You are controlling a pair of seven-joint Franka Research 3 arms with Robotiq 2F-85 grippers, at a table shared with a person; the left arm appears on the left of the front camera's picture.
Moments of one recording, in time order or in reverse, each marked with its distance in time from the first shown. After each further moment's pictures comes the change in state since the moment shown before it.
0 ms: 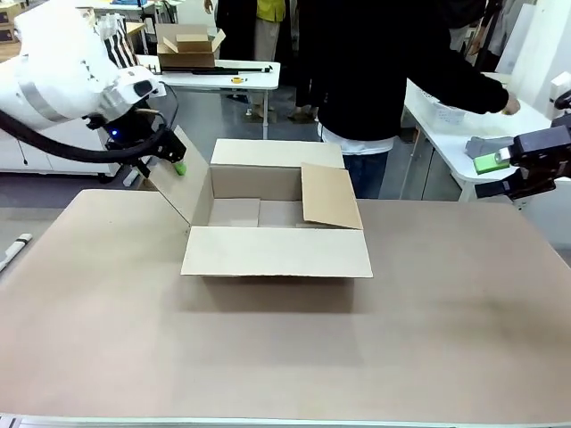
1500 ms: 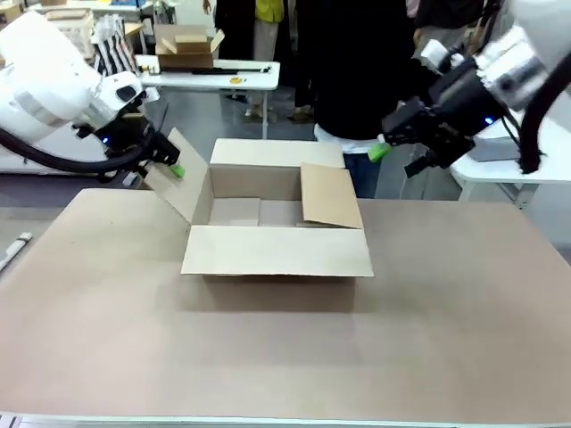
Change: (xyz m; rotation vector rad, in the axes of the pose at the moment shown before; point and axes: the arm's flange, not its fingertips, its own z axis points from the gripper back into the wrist) left arm -0.007 0.012 -0.004 -0.095 -0.011 -0.027; right arm 0.076 0.111 -0.162 -0.554 0.149 -0.072
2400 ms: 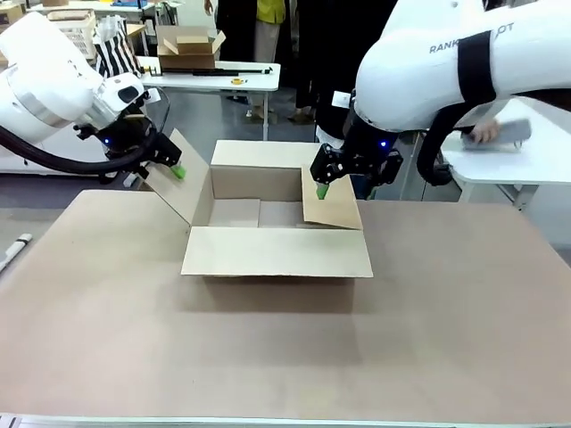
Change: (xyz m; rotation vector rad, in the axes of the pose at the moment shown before) left arm 0.000 -0.001 0.000 0.000 -0.001 0.000; right arm 0.031 0.044 -0.107 -0.381 0.169 -0.033
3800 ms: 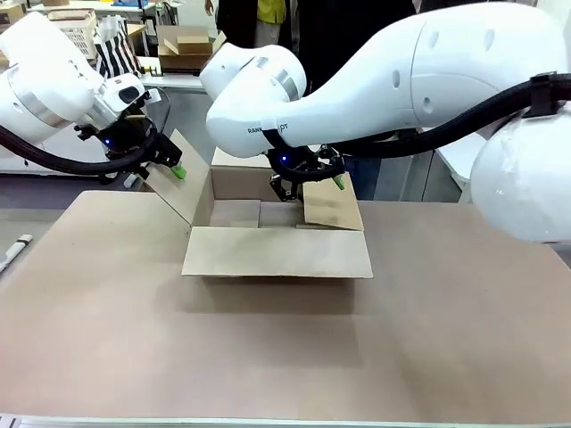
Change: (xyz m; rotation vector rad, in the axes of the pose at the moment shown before) left arm 0.000 0.000 0.000 0.000 0.000 0.001; right arm 0.119 0.111 -0.121 -0.780 0.109 -0.168
